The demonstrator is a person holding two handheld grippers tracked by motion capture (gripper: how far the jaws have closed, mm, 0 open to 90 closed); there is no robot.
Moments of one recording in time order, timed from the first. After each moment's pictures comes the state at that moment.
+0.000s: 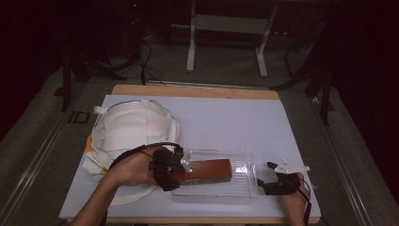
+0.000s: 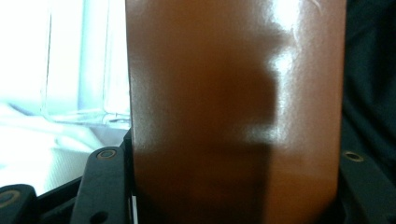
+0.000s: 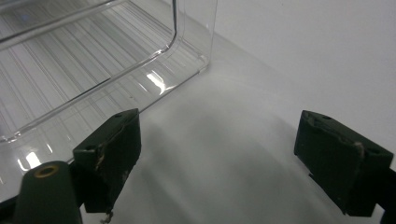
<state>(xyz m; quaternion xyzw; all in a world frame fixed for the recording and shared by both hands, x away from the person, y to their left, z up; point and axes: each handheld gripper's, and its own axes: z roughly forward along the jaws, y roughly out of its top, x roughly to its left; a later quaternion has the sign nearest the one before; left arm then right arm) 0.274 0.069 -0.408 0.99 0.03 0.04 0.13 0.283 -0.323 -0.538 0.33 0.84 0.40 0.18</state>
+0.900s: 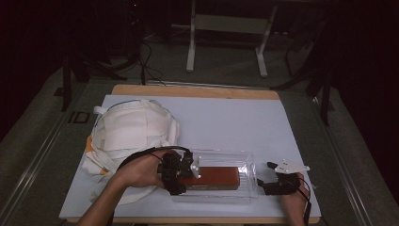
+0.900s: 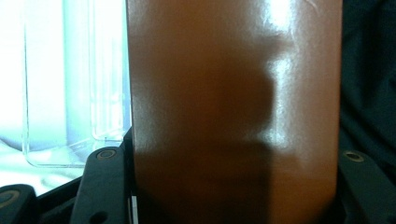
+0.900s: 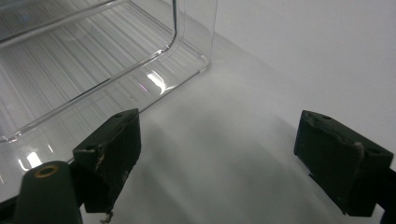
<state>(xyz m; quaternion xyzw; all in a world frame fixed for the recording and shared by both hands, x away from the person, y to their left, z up) 0.268 0.048 -0.410 0.99 -0.01 0.03 0.12 0.283 -0.323 -0.538 0.33 0.84 0.40 0.18</state>
